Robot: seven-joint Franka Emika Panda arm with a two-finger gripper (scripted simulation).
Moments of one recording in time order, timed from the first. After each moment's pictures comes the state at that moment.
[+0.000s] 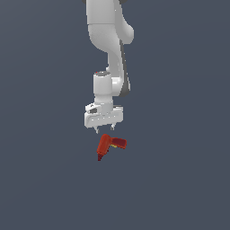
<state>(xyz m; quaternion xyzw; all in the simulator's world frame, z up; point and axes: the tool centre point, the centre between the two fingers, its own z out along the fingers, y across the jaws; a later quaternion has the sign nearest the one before) -0.021 -0.053 0.072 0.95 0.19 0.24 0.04</state>
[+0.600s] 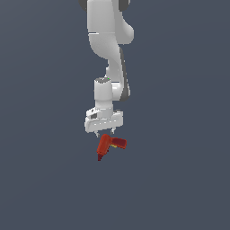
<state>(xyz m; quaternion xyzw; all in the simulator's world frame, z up) -0.009 -0.053 0.048 0.95 0.19 0.24 0.04</state>
